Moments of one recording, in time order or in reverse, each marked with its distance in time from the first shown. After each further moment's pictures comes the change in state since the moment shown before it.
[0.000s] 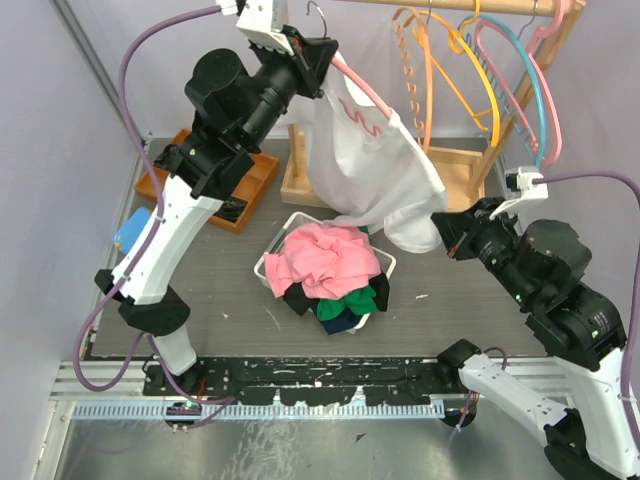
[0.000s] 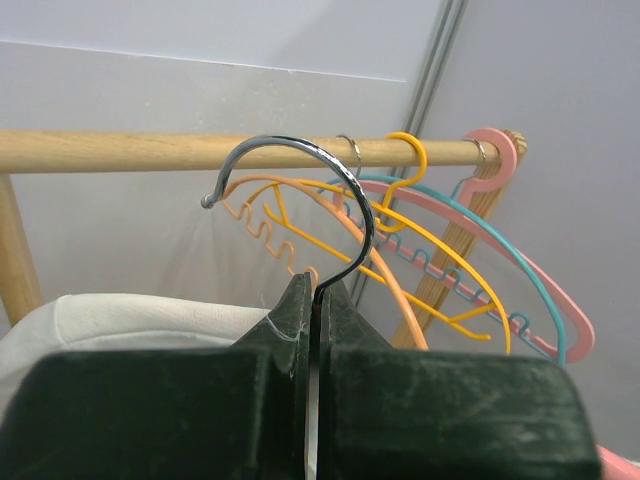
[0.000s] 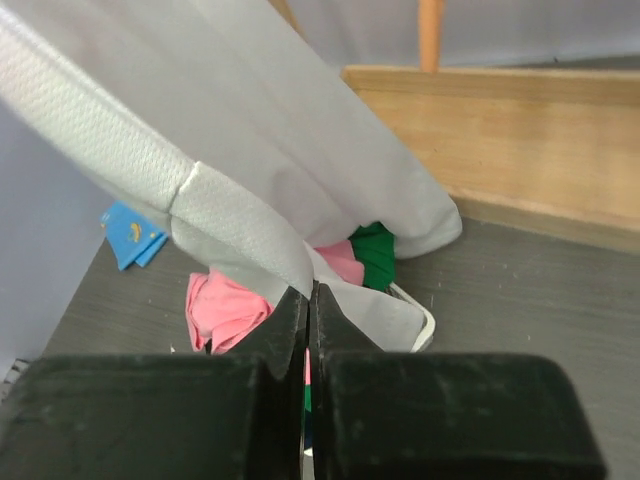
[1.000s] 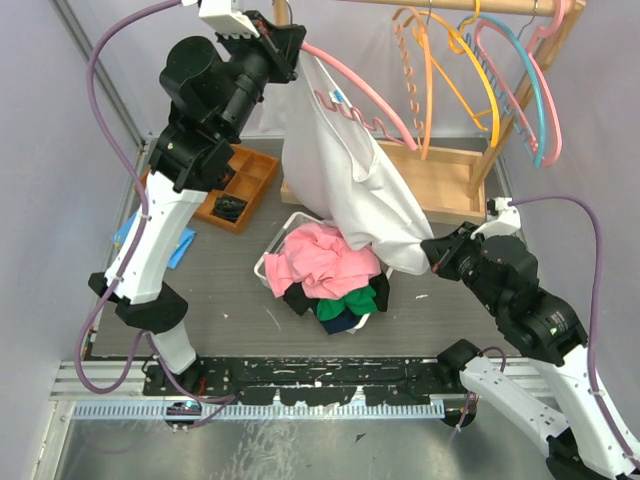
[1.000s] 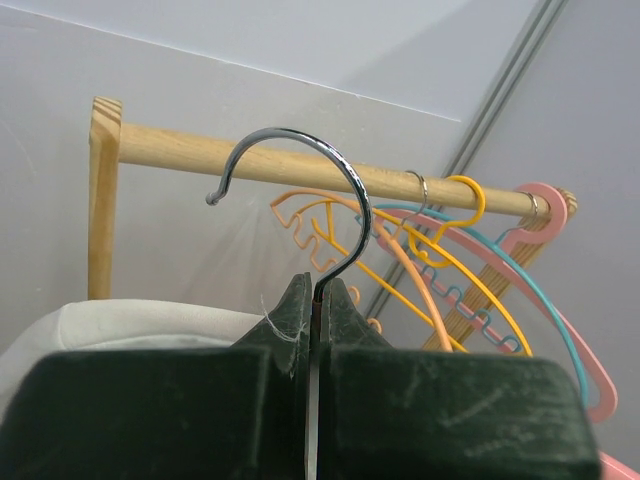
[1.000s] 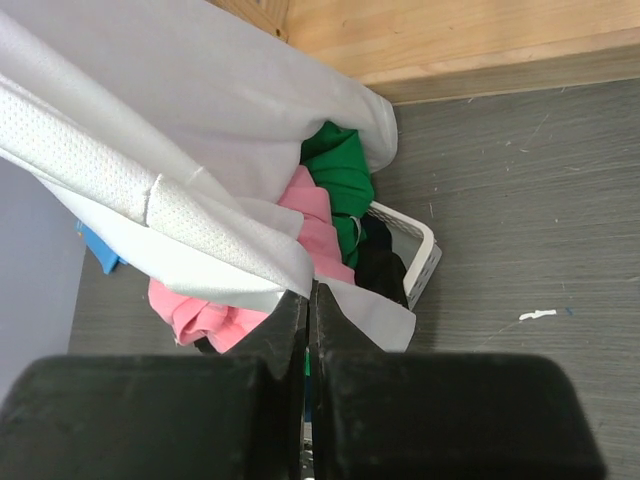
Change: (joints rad) left arm 0.095 -0.004 0.067 -0.075 -0.072 -0.122; right arm 0.000 -0.118 -0.323 -0.034 0.117 0.311
